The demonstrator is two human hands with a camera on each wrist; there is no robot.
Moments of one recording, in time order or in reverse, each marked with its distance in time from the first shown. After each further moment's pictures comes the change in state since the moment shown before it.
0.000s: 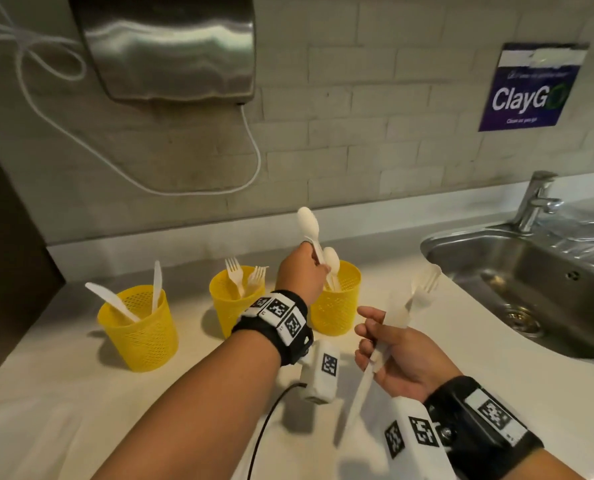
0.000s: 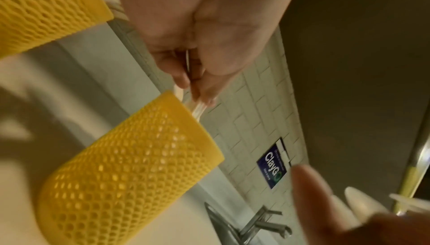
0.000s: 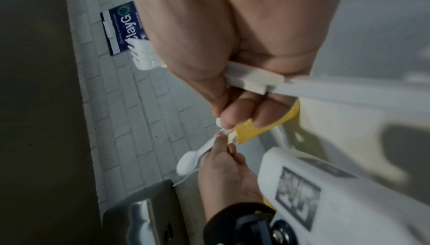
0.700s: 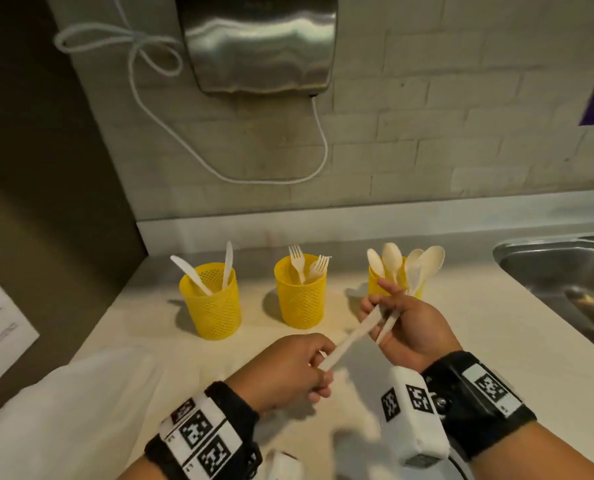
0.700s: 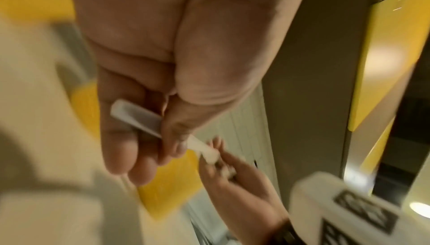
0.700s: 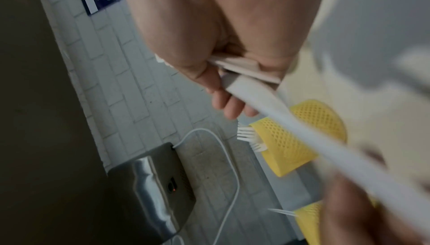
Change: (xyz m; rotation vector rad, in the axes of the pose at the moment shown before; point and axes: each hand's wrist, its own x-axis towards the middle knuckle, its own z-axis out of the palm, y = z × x) left_hand -0.134 -0.077 -0.078 -0.248 -0.484 -0.216; right_hand 0.033 0.026 0.065 0.139 -0.049 -0.022
